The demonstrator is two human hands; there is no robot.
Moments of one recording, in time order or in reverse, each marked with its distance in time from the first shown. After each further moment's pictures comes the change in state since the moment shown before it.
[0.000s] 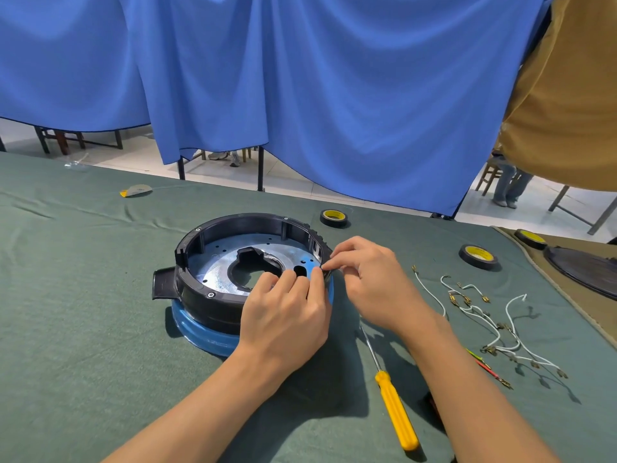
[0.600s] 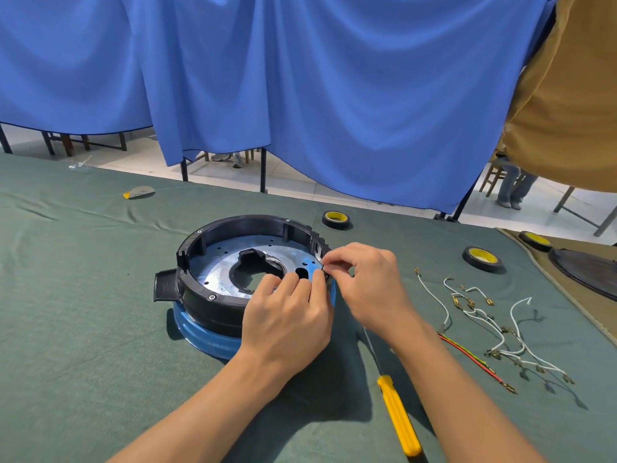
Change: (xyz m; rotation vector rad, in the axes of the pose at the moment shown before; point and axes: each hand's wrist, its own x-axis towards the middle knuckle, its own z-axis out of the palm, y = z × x) left_hand -0.001 0.001 0.004 0.004 0.023 -0.009; right_hand 0.002 -0.003 0.016 0.095 0.202 -0.058
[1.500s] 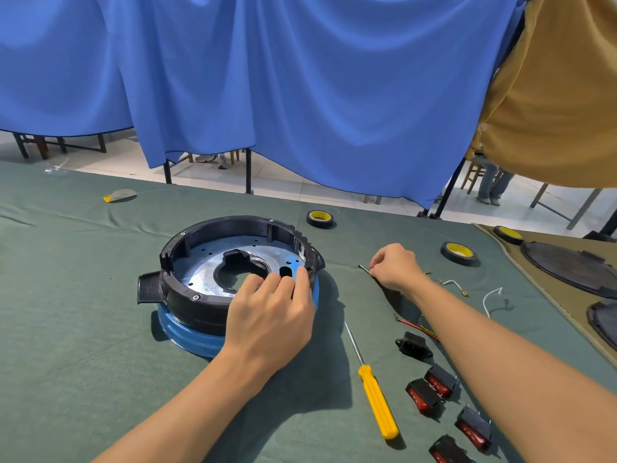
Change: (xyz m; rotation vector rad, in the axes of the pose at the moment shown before) left_hand -0.001 -0.001 0.000 -0.010 -0.030 0.033; right_hand 0.029 0.111 -0.017 -0.240 -0.254 0.688
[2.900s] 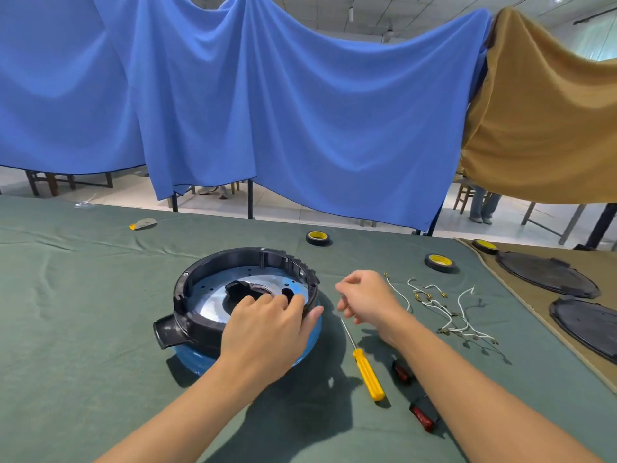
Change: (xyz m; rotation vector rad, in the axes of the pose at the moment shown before) left_hand -0.020 -0.007 -0.056 -0.055 -0.119 0.024; right_hand -0.130 -0.051 -0.015 0.524 -0.107 0.004
